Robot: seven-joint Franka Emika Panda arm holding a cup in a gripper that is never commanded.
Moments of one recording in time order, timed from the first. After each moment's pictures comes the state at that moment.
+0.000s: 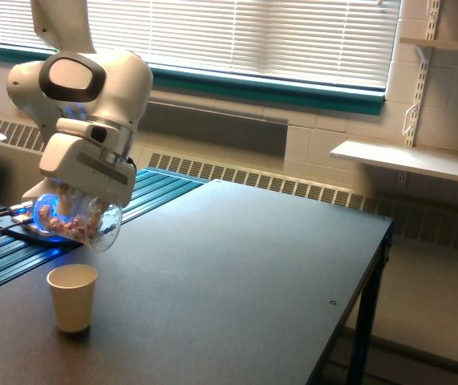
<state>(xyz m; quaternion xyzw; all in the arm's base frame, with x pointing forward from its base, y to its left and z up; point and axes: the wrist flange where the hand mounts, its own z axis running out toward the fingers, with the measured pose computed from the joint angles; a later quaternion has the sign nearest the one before) 0.278 -0.222 0.270 0.89 -0.38 0.11 0.24</state>
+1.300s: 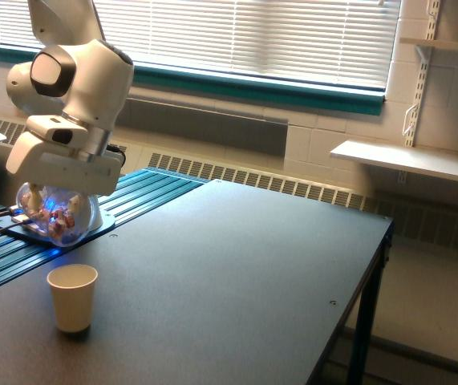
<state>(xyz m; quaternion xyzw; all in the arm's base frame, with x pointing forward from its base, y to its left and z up) 0.237 -0.232 0.271 0.86 -0.48 -0.02 0.19</state>
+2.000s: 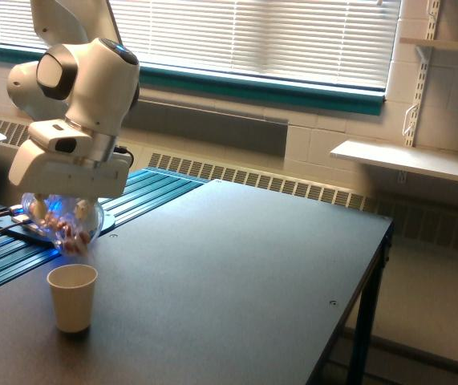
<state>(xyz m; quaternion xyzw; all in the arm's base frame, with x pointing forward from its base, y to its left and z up) 0.276 -0.261 0.275 0.86 -0.48 -0.05 0.16</state>
